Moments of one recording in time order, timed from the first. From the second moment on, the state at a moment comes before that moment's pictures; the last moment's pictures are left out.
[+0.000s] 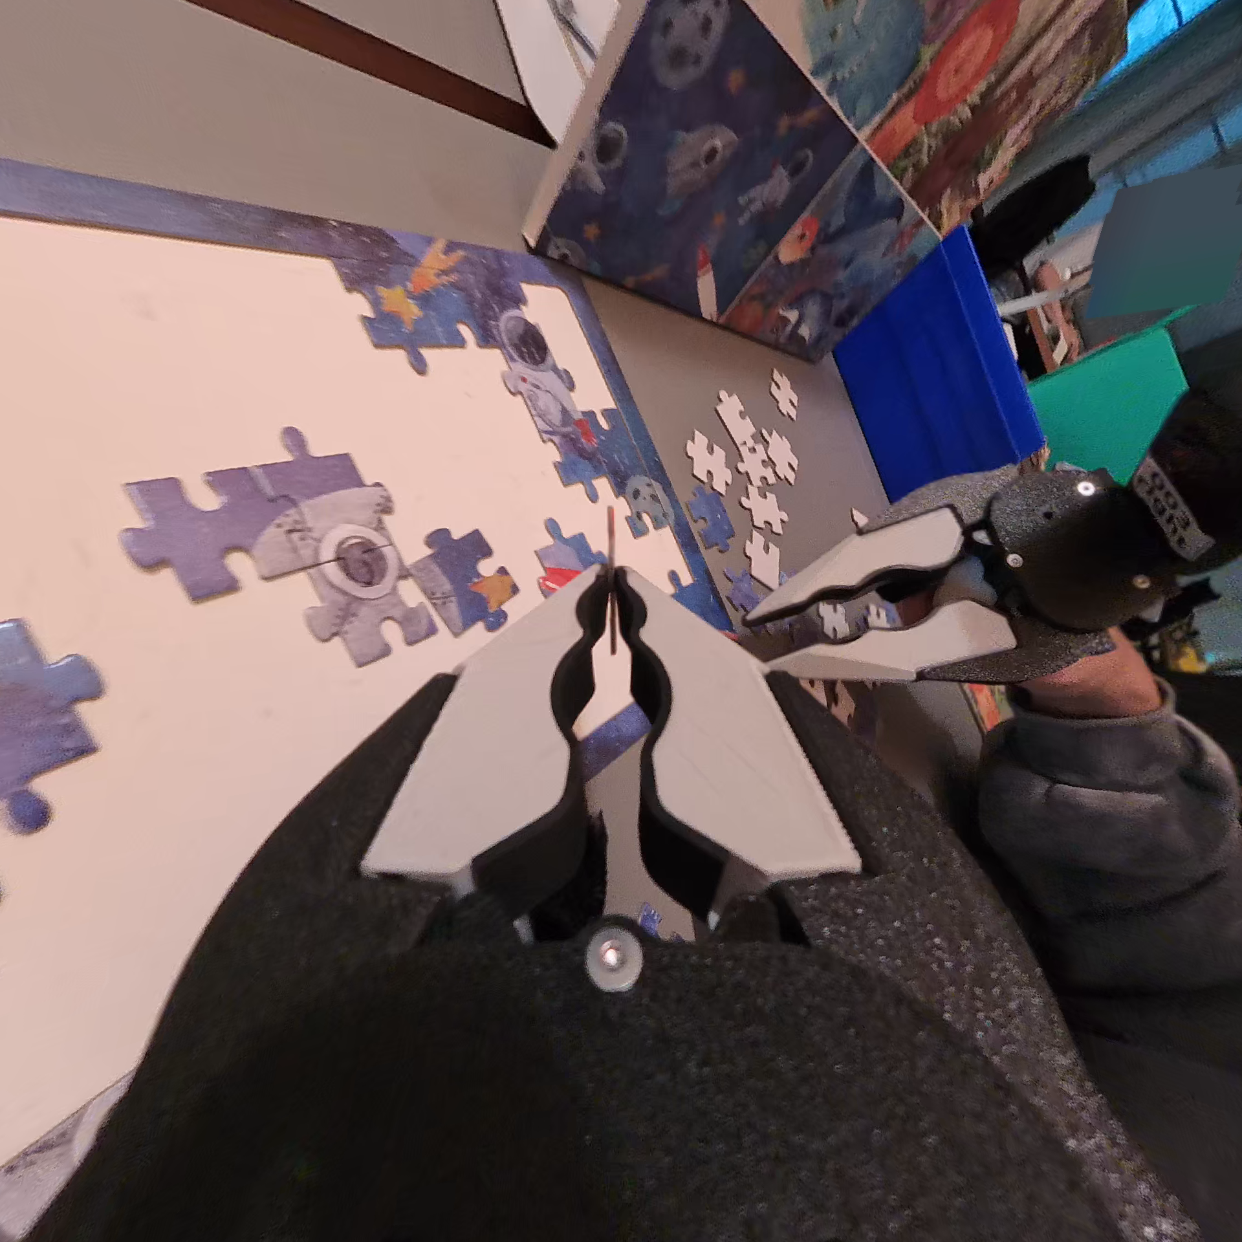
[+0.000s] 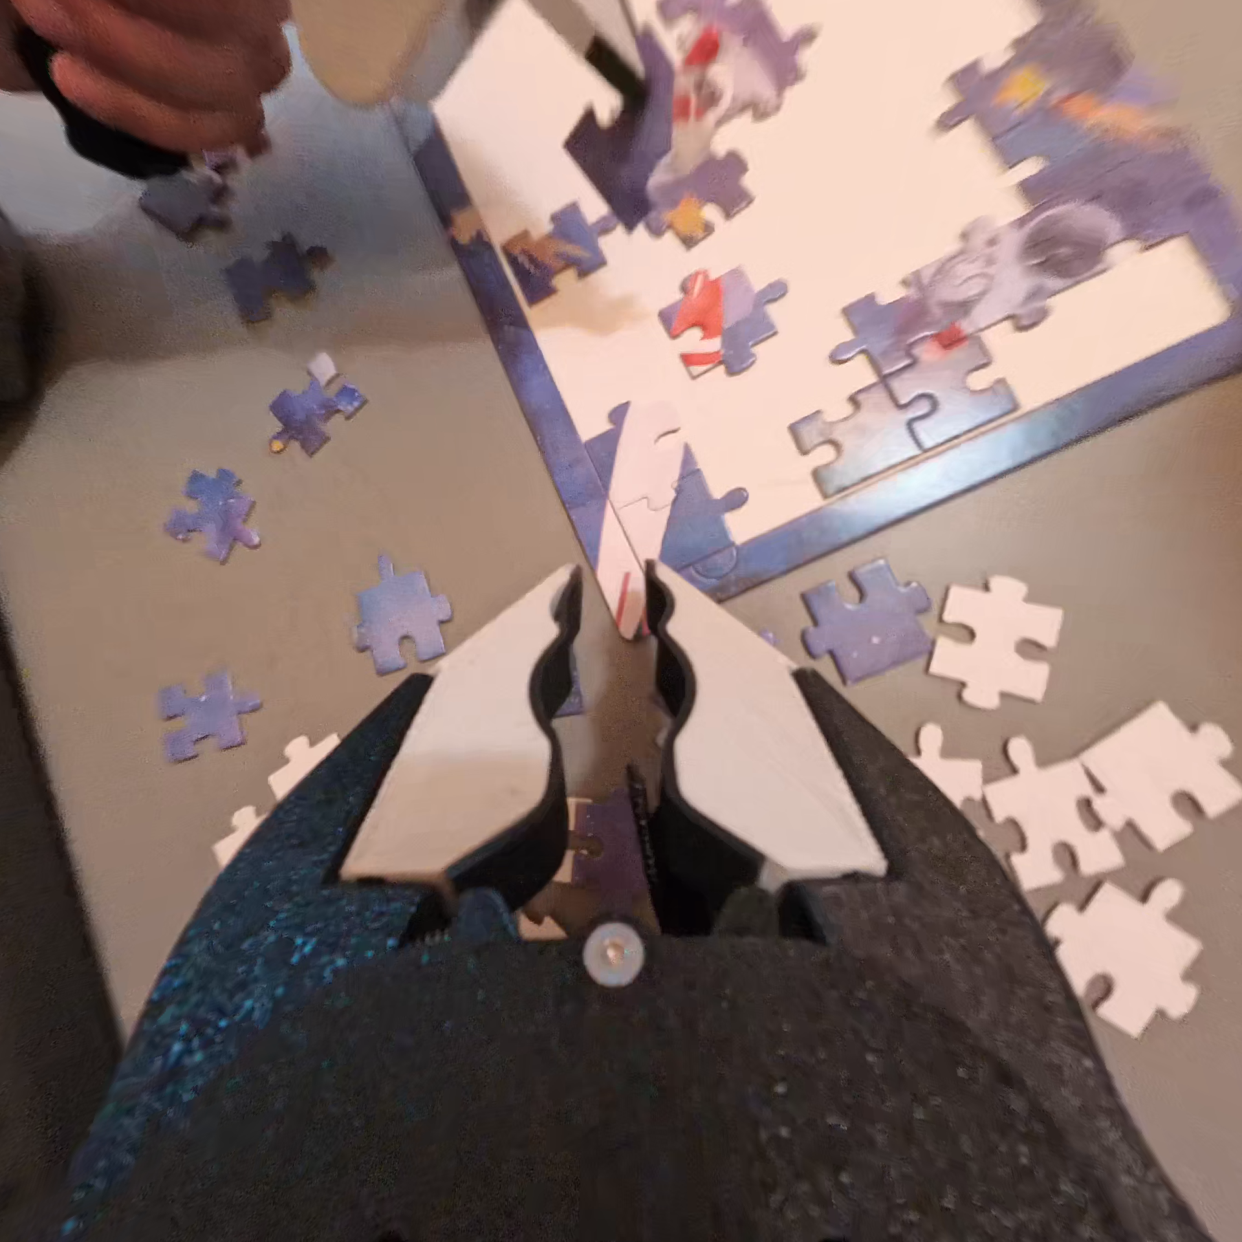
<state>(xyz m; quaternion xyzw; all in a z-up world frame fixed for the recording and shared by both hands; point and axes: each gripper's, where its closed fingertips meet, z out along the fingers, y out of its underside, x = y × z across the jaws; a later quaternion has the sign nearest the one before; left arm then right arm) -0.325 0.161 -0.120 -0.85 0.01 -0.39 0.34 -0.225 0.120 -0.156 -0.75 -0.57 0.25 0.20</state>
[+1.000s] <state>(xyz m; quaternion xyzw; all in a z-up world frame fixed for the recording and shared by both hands) -0.332 0.162 -0.122 -0.83 0.02 -0.44 0.34 -0.296 0.175 -0.174 -0.69 -0.62 0.25 0.26</state>
